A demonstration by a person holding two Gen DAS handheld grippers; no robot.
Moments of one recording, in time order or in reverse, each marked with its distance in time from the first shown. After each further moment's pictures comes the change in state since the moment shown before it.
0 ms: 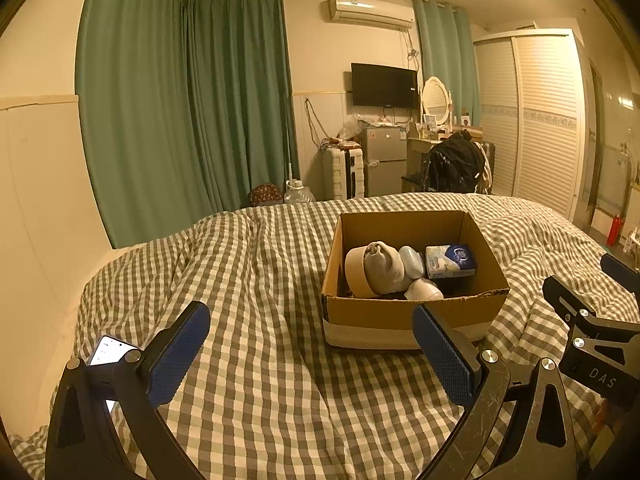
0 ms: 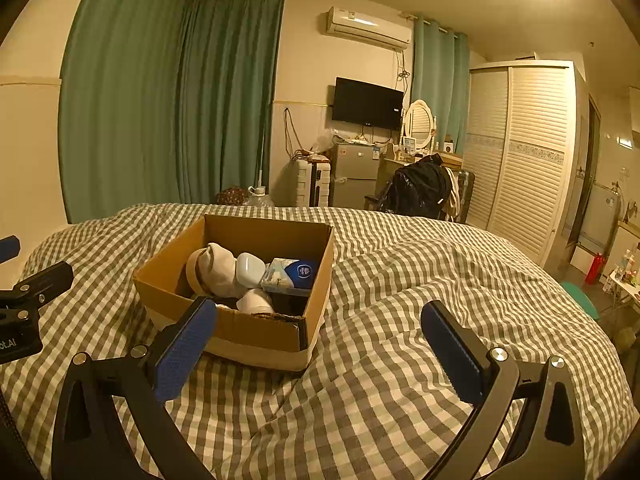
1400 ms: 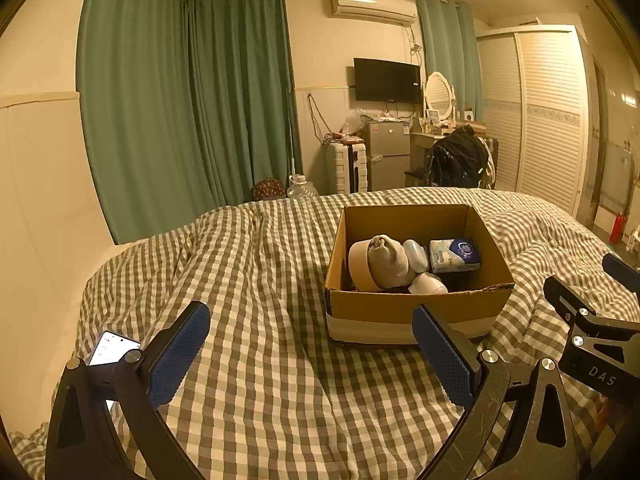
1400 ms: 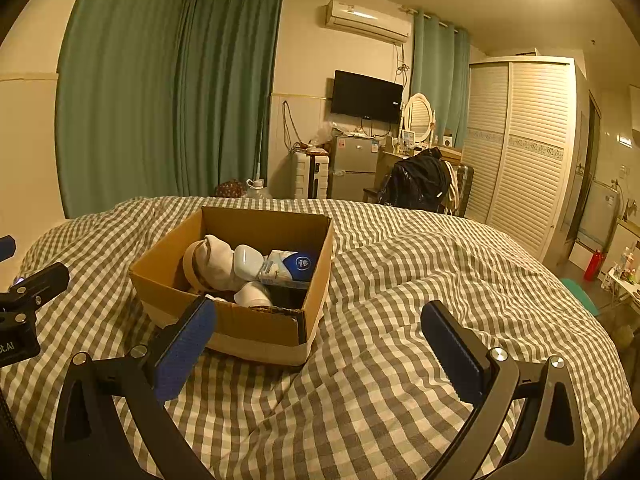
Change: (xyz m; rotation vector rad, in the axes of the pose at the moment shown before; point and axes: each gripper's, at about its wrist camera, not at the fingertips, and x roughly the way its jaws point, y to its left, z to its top) left arm 0.004 0.000 -0.003 -0.001 0.021 0.012; right arm 0.007 0.003 -0.003 0.000 0.025 -0.007
